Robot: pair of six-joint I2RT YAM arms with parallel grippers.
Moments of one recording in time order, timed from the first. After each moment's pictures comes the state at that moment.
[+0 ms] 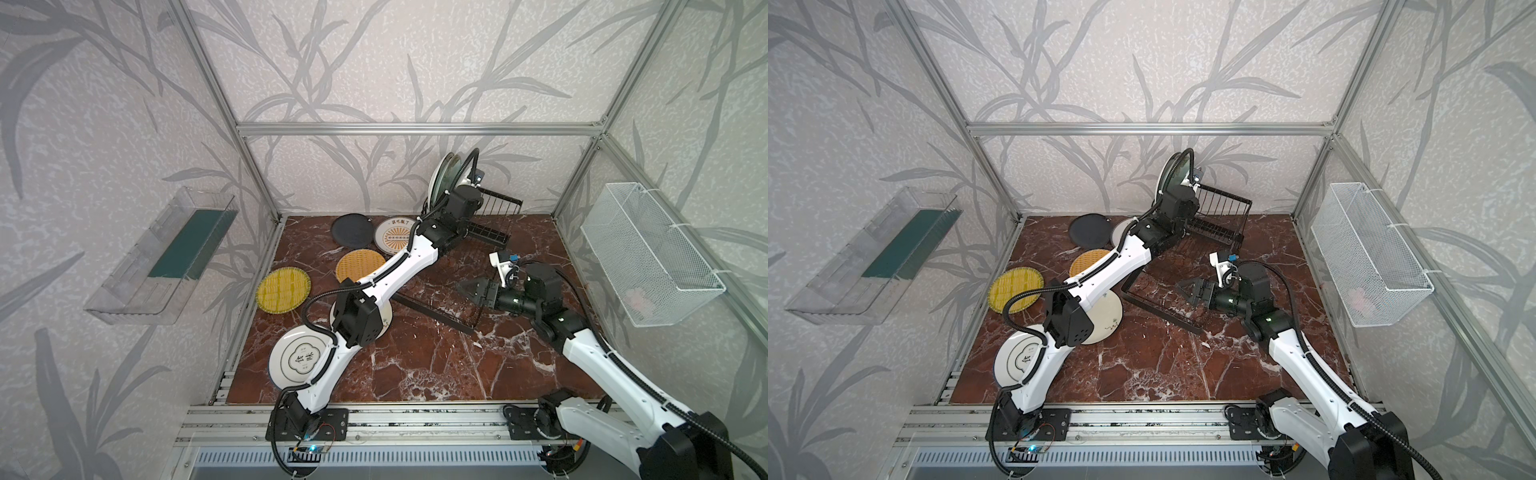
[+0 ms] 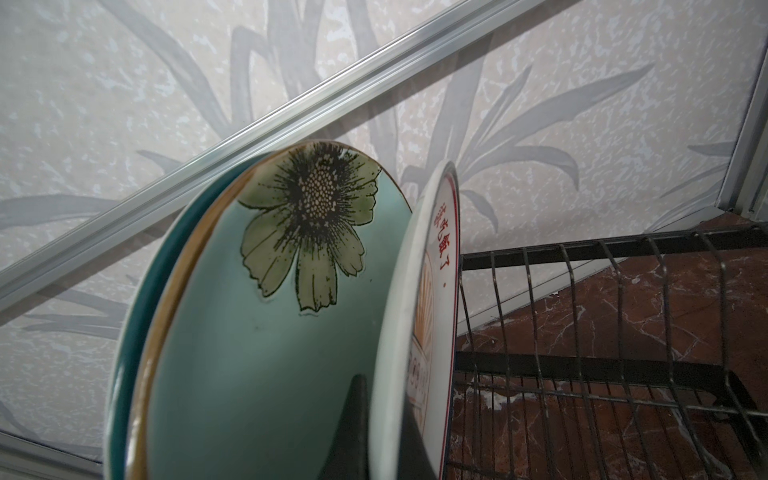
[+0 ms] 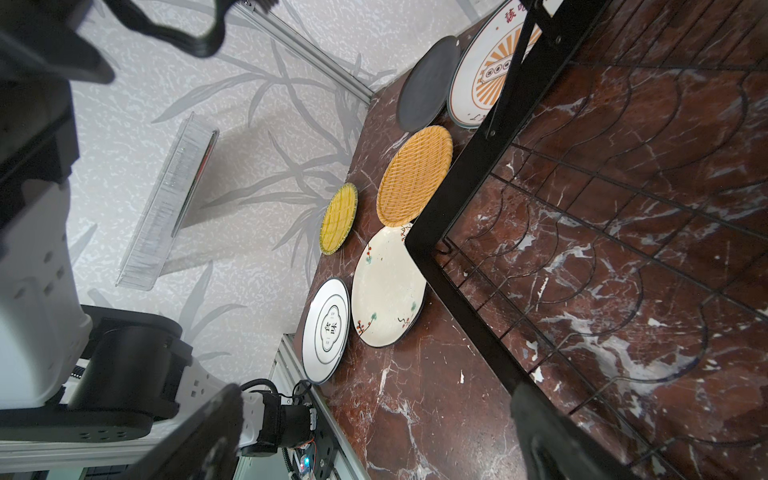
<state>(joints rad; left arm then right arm) -0.78 2.35 2.44 -0.29 -0.69 0.28 0.33 1.01 0.67 -0.07 -0.67 0.73</state>
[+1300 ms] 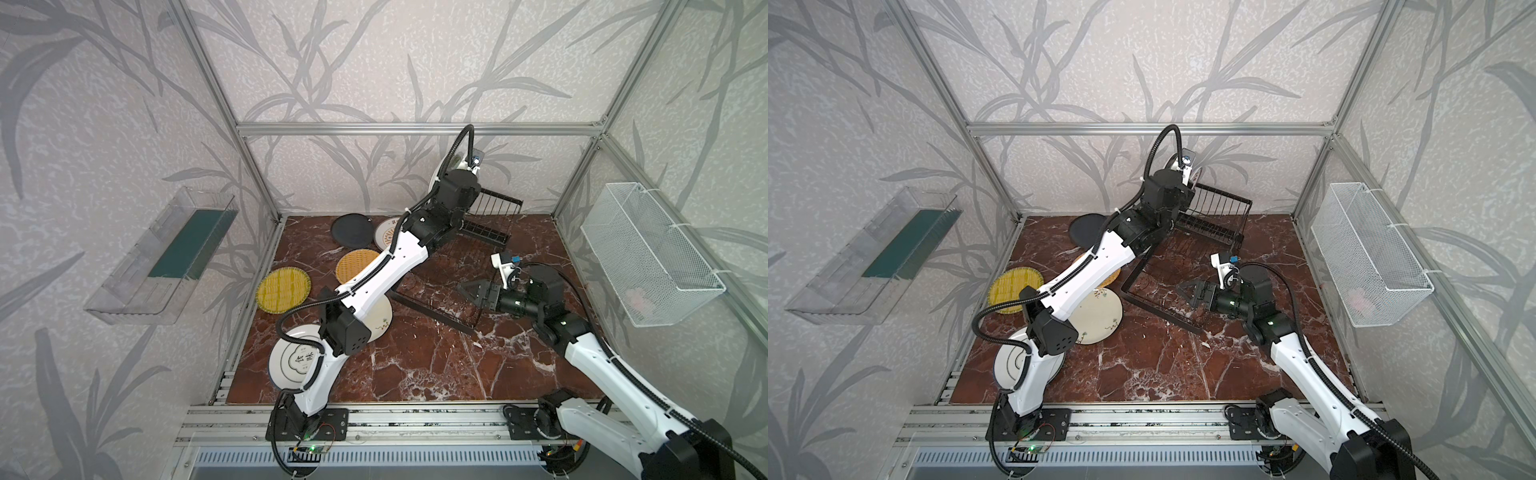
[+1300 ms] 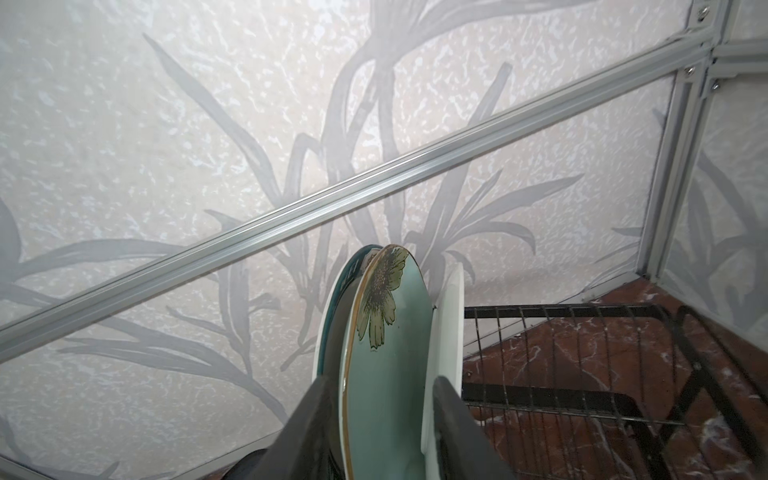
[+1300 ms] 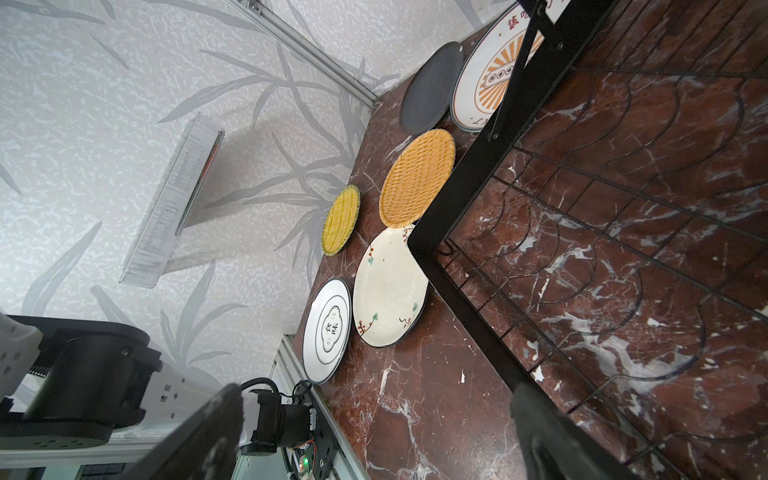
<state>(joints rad) -0.82 2.16 2.45 -0.39 -0.62 0.20 0.33 0.97 0.65 -0.07 -0.67 0.73</state>
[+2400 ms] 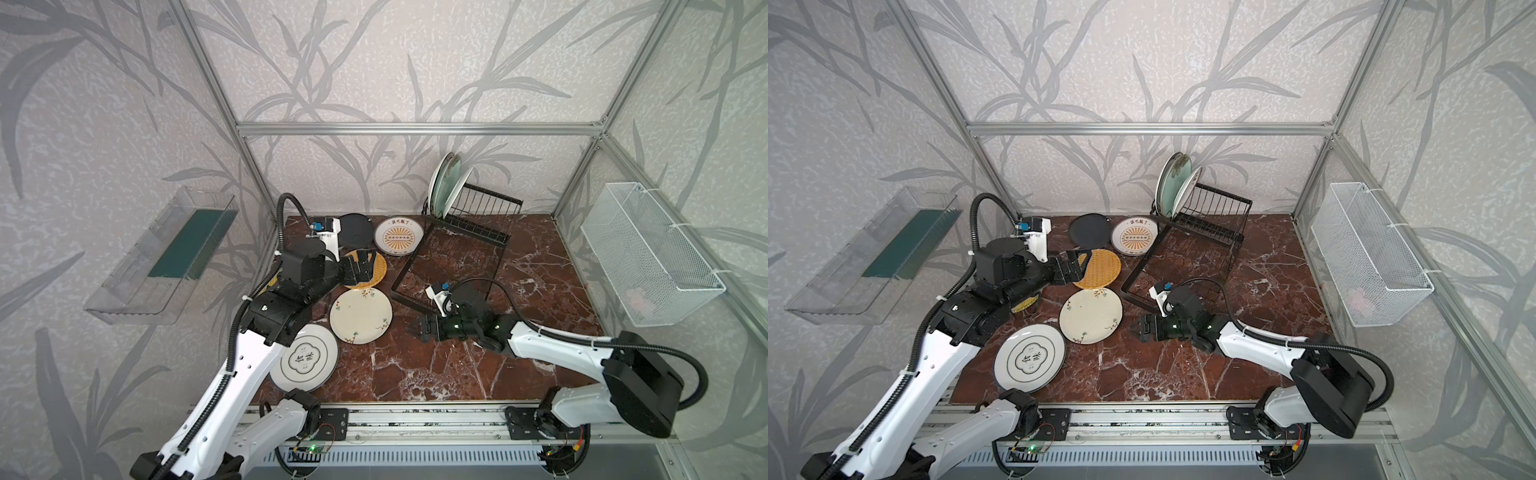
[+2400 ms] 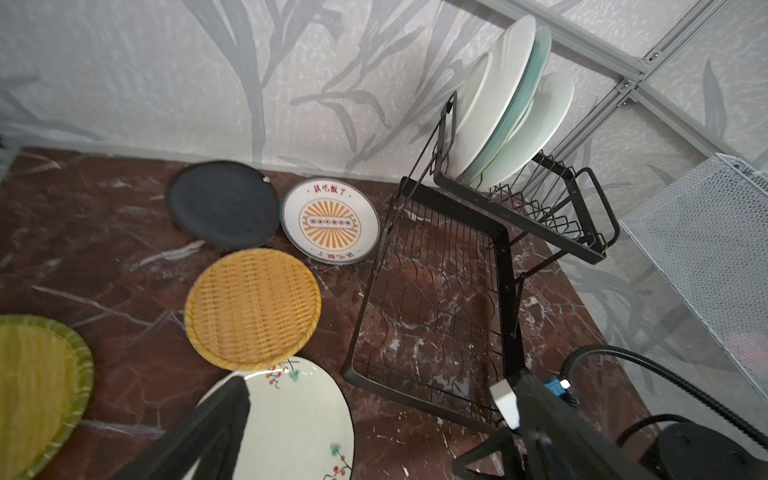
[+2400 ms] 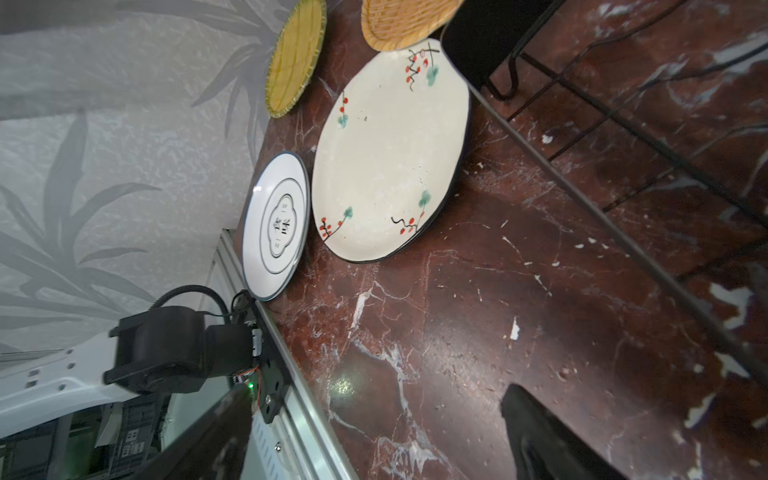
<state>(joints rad) -0.36 0.95 1.13 -0.62 0.07 -0.43 0.84 1.43 0.69 0.10 -0.38 0.74</state>
